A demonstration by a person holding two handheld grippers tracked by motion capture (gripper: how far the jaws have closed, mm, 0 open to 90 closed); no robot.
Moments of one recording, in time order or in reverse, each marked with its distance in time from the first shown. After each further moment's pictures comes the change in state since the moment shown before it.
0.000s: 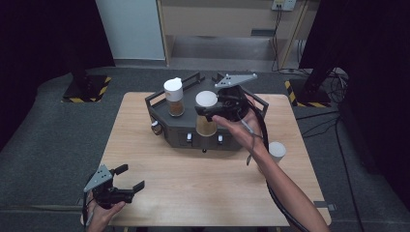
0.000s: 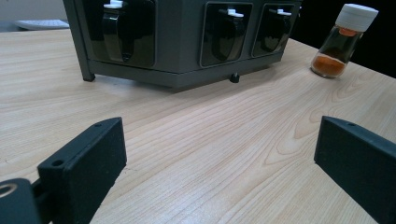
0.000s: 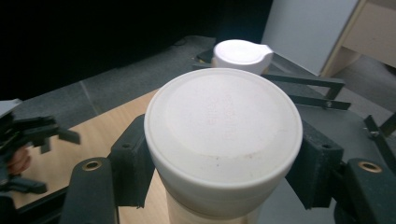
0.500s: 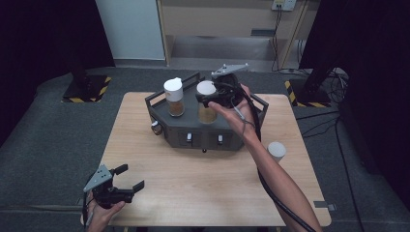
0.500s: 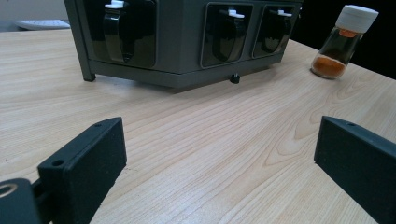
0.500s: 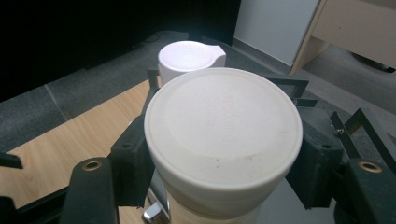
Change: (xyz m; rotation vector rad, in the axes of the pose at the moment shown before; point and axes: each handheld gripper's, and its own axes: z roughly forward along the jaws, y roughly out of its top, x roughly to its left) left arm 0.001 -0.001 0.000 -0.003 0.000 -0.002; right arm -0.015 0.011 0.035 0.021 -0.101 0.035
